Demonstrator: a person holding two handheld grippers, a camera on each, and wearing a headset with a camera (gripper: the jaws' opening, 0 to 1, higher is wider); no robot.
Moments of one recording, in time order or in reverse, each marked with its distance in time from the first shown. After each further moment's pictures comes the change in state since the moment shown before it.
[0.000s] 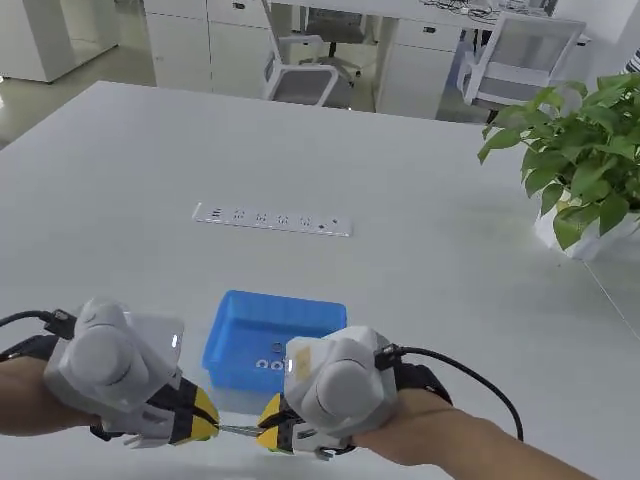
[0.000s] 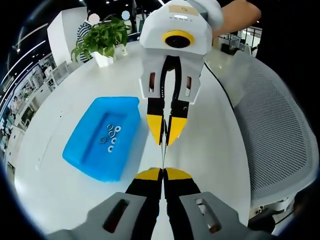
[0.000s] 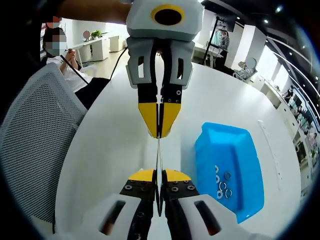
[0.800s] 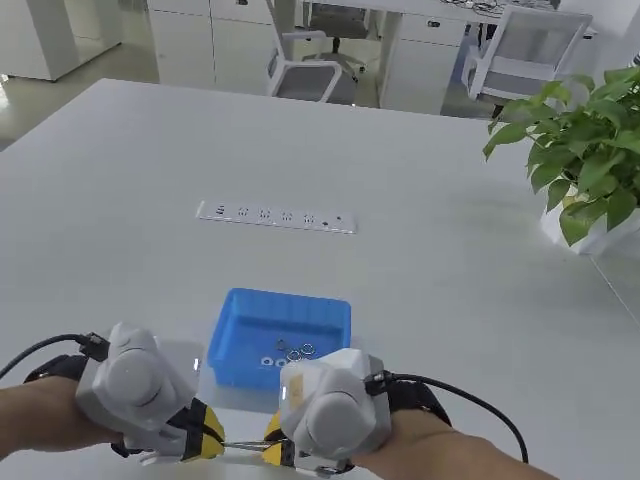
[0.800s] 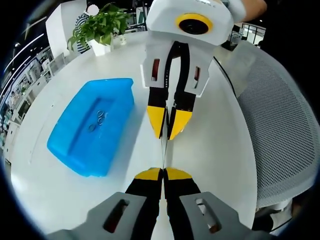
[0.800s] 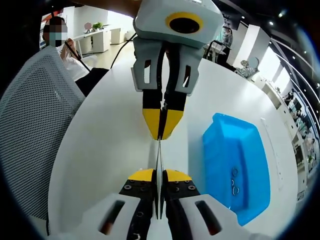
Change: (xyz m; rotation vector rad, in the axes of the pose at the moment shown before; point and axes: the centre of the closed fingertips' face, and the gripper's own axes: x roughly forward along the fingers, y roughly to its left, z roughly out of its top) left arm 0.026 -0.003 -0.026 -0.021 0.063 -0.027; right arm 0.016 0.007 -0.016 -0.040 0.055 -0.017
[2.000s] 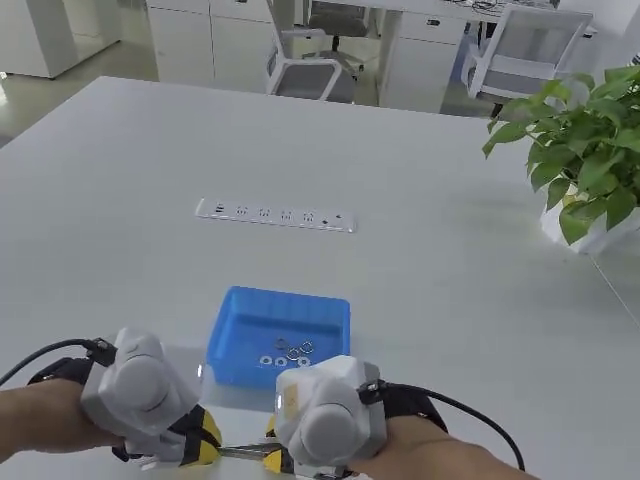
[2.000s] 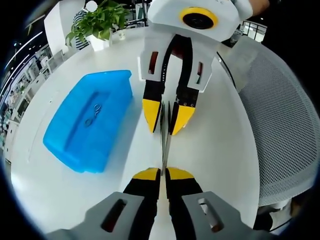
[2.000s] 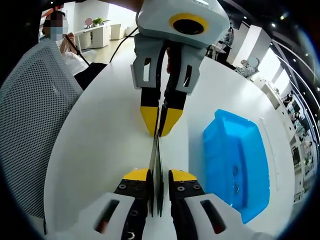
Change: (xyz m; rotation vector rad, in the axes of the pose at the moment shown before) left arm 0.005 0.000 -0.009 -0.004 0.039 0.001; right arm 0.003 -0.001 -0.005 -0.021 0.034 -0.026
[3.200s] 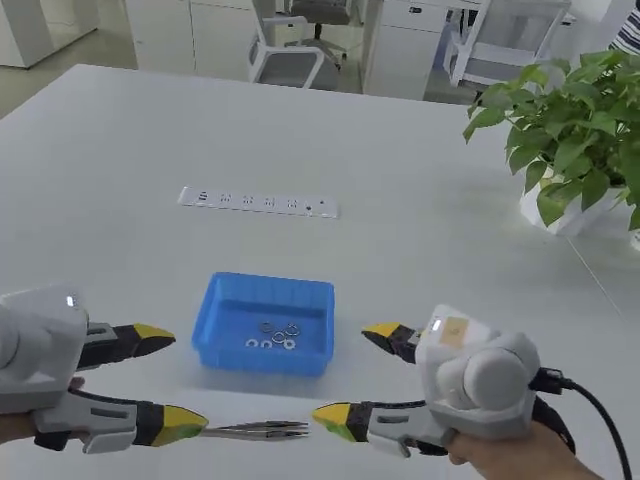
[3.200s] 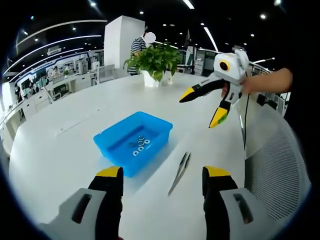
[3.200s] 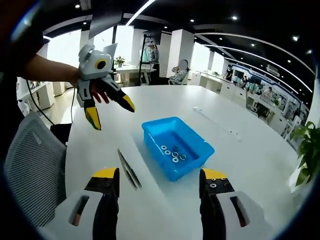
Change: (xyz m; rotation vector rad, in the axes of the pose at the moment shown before) left arm -0.086 0.016 0.042 -0.335 -0.423 0.268; right arm -0.131 -0.037 -0.024 0.486 -0.285 -0.389
